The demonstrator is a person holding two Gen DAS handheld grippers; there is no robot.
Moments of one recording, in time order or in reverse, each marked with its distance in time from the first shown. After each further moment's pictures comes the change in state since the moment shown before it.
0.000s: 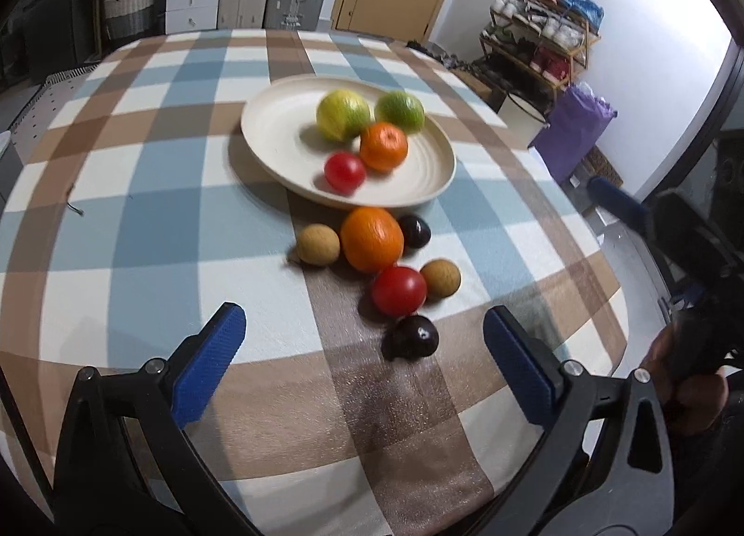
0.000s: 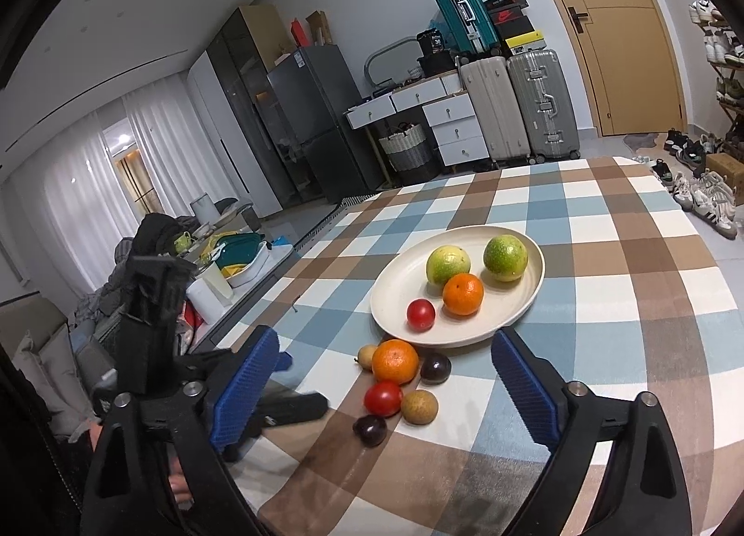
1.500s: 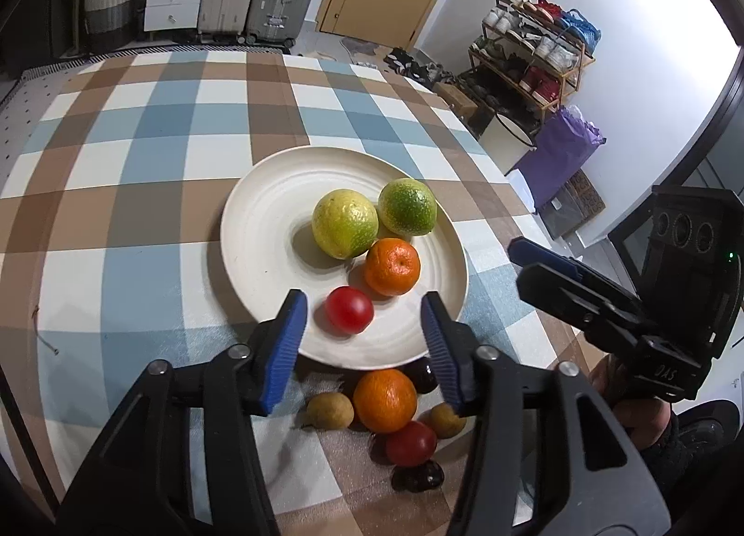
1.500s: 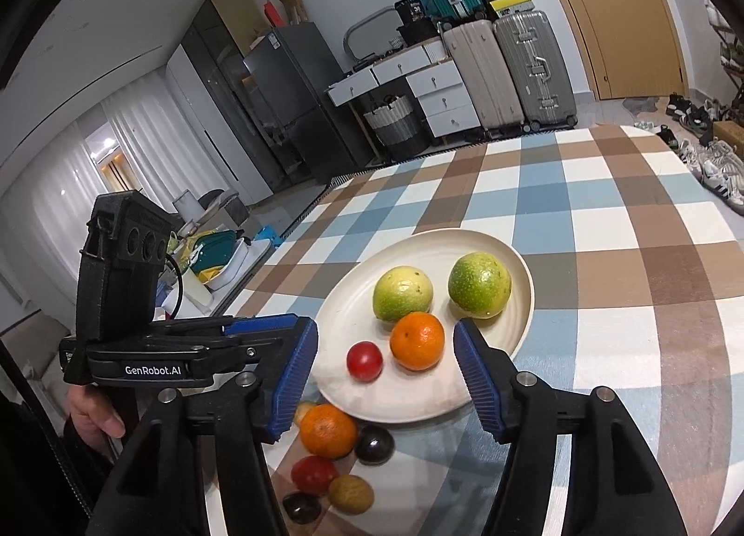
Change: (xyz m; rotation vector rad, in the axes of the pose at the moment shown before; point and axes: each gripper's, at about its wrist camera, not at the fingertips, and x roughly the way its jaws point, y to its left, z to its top) left arm 0.033 0.029 0.111 -0.037 -0.017 -0.084; right arm 0.079 -0.059 0.045 0.070 0.090 0.014
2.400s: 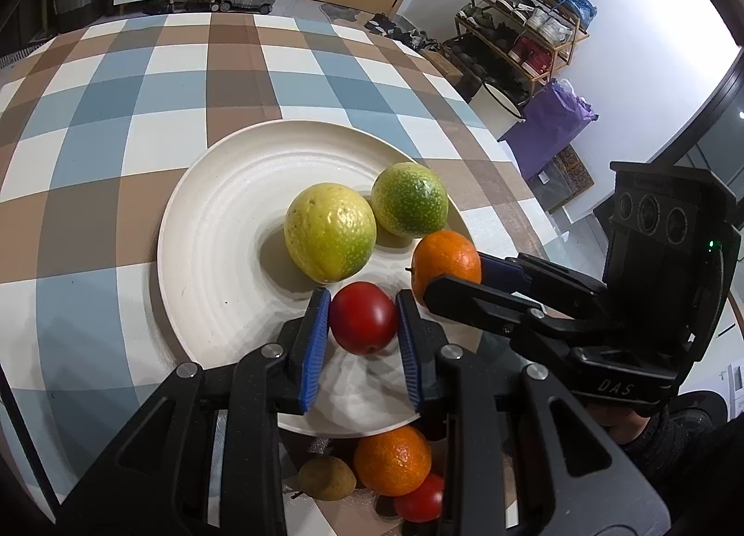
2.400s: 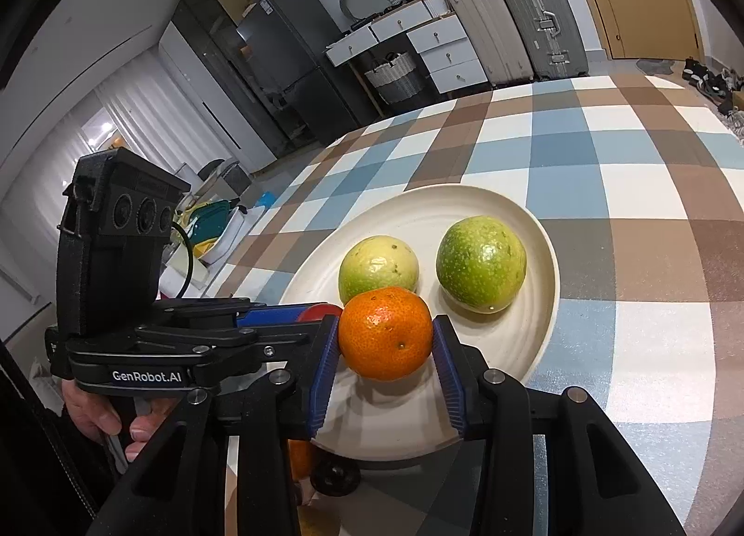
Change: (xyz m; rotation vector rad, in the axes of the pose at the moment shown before) left arm 0.075 0.007 0.028 0.010 0.125 -0.074; right arm 0.062 -0.029 0.002 0.037 0.144 0.030
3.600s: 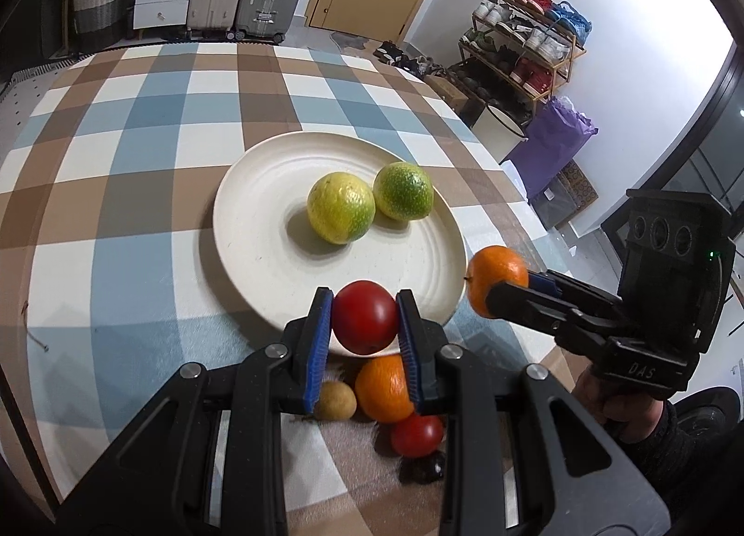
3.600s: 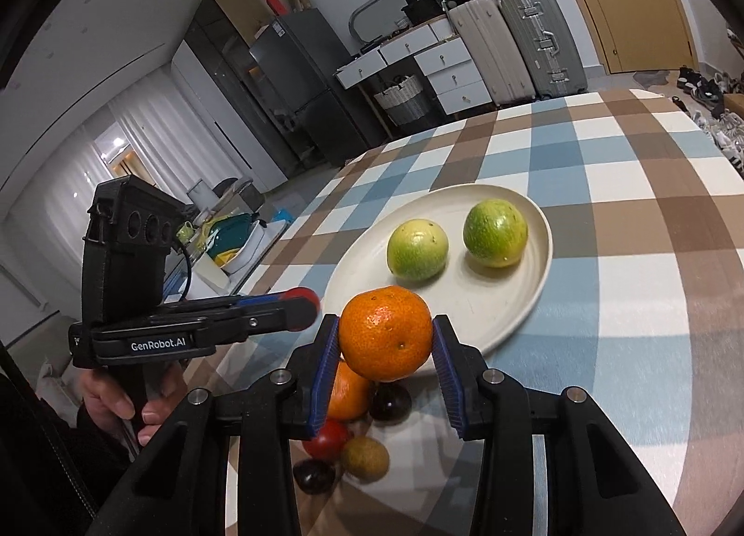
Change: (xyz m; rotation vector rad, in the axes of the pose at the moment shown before) left arm -0.060 -0.009 -0.042 0.015 -0.092 0.038; right arm -0.046 0.024 -0.031 0.000 -0.072 0.035
